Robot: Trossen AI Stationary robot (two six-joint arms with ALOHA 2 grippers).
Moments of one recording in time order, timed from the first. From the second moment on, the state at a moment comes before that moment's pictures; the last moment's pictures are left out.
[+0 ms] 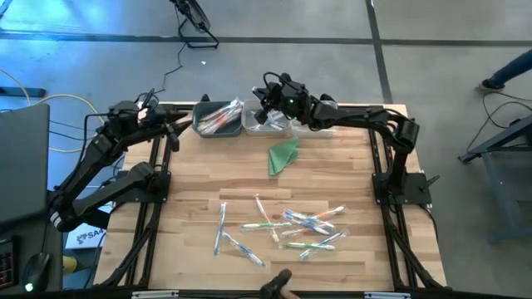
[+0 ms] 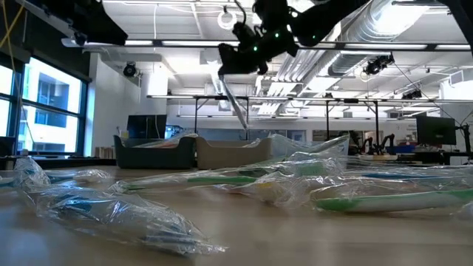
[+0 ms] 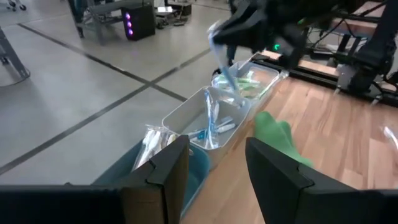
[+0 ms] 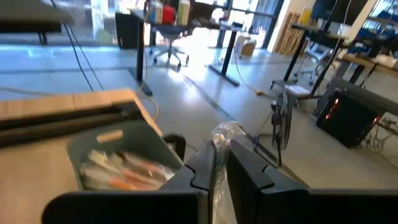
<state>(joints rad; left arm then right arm) 0.86 0.44 0.76 -0.56 0.25 0.06 -0.43 1.86 1.40 0.32 0.19 -0.14</state>
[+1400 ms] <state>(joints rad) 0.86 0.40 0.76 -0.71 0.13 0.08 -0.49 1.96 1.40 0.15 0.04 -0.12</state>
